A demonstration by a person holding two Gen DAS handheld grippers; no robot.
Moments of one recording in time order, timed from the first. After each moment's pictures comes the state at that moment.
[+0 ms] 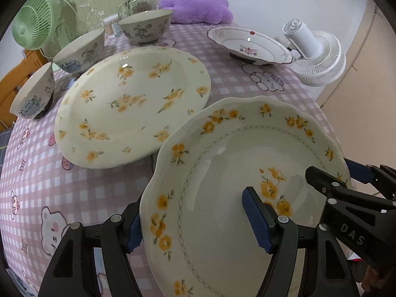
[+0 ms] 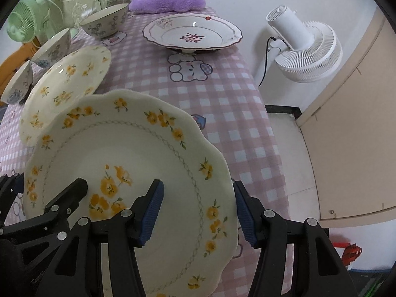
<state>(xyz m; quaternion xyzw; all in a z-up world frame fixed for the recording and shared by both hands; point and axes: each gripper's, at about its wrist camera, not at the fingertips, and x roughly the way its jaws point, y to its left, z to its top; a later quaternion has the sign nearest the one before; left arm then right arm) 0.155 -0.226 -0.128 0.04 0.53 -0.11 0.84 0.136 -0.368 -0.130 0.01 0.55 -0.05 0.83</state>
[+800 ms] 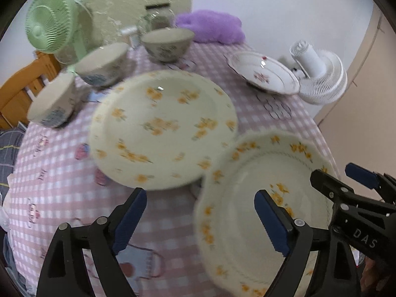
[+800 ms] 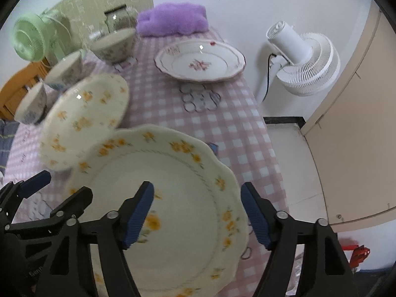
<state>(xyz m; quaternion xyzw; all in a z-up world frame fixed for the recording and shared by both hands) 0.158 -0.183 -0.084 0.02 0.50 -0.10 0.86 0.134 -0.346 -0.085 0.04 0.51 -0.04 0.86</state>
